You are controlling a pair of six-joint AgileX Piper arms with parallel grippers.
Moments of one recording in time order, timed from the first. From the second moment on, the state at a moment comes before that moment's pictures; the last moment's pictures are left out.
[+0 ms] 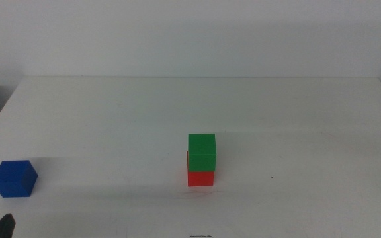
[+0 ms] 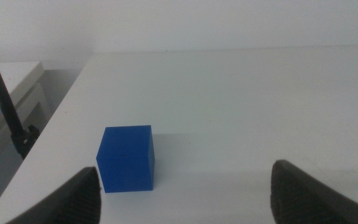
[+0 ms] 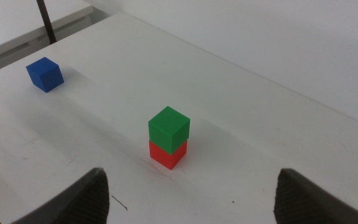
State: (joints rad) left arm -0.03 -0.01 0.03 0.06 0.26 -0.05; right arm 0.44 0.60 -0.94 0.26 0.86 -0.30
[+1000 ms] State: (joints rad) left arm 0.14 0.63 -0.77 0.01 1.03 -0.01; right arm 0.44 0.60 -0.94 0.26 0.86 -0.30
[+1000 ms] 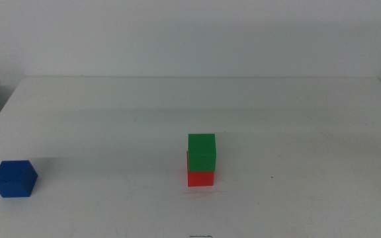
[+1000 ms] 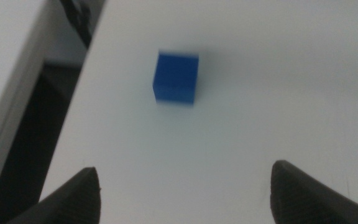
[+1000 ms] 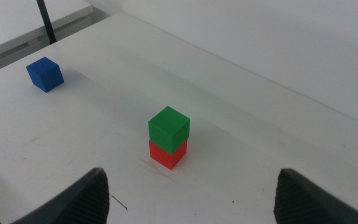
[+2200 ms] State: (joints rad) left arm 0.19 1.54 -1.29 -0.08 1.21 0.35; right arm 0.44 0.60 -0.94 0.26 0.86 -0.30
